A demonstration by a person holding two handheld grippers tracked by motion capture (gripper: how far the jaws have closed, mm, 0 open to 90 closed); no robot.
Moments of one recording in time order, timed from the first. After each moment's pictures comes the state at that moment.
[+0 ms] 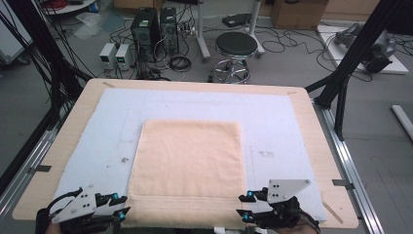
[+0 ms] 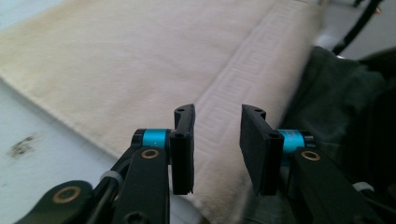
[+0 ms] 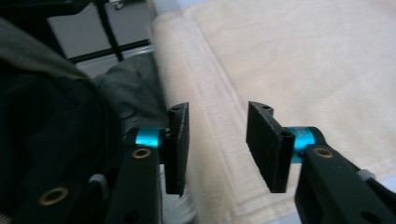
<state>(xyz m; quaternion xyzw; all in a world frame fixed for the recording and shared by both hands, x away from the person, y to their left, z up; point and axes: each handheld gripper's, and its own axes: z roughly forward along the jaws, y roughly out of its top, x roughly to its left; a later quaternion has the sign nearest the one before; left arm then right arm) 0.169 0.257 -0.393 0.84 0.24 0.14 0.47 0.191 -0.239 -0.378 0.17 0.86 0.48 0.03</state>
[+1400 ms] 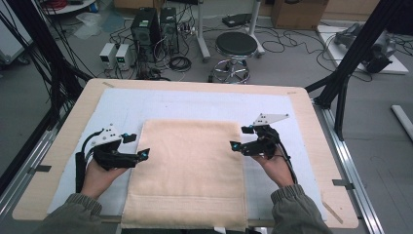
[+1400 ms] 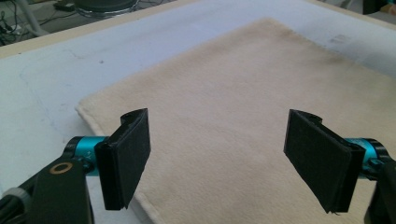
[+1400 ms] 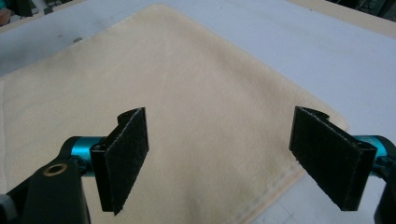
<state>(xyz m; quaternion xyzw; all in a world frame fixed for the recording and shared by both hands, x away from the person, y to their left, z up) 0.310 0.230 -0.385 0.78 0.34 0.18 0.49 0.366 -0.227 -0.383 0.30 0.82 0.47 0.10</state>
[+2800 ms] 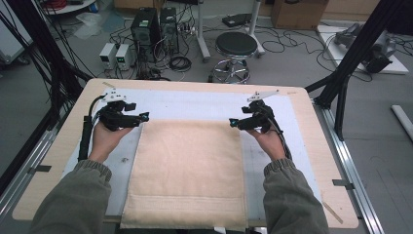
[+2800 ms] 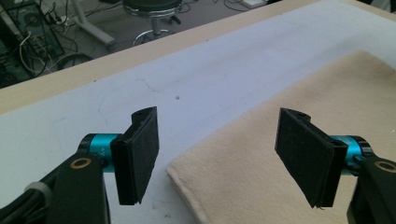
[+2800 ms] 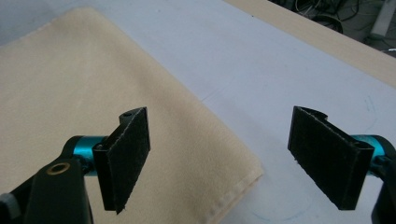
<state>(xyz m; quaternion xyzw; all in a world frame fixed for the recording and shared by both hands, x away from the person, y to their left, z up) 0.414 0.238 -0.369 0.76 0.41 0.22 0.45 0.442 -0.223 -0.378 0.34 0.83 0.43 0.13</state>
